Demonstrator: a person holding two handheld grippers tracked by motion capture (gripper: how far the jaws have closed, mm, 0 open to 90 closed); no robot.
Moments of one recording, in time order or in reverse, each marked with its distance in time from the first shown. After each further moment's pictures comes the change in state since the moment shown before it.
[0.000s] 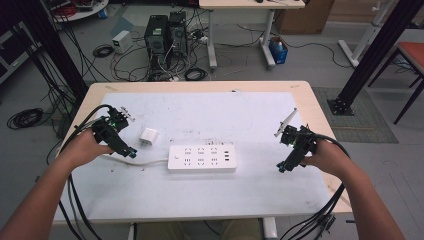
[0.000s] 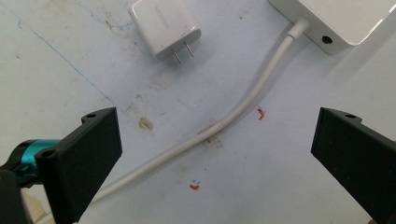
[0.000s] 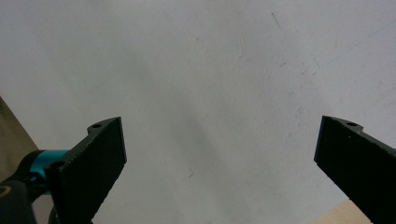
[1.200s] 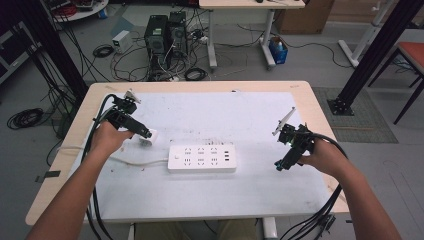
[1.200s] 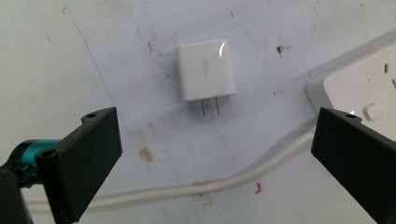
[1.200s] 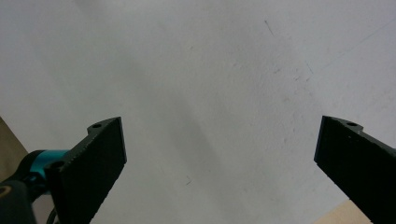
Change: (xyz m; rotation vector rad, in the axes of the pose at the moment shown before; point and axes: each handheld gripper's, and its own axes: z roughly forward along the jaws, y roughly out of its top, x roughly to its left) left arm 0.014 0.045 0.024 -0.028 0.075 -0.383; right arm 0.000 0.005 0.001 -0.010 -0.021 0.016
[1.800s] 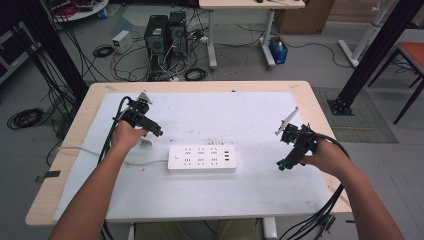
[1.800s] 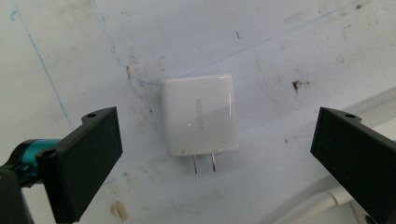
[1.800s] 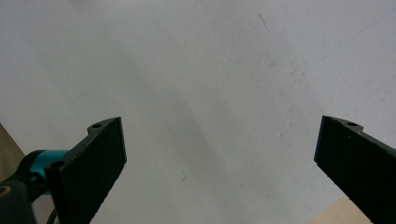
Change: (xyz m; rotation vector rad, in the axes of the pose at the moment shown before) left arm 0.001 0.021 0.055 0.043 -0.001 -0.035; right arm -0.005 -0.007 0.000 -0.006 -0.001 0.019
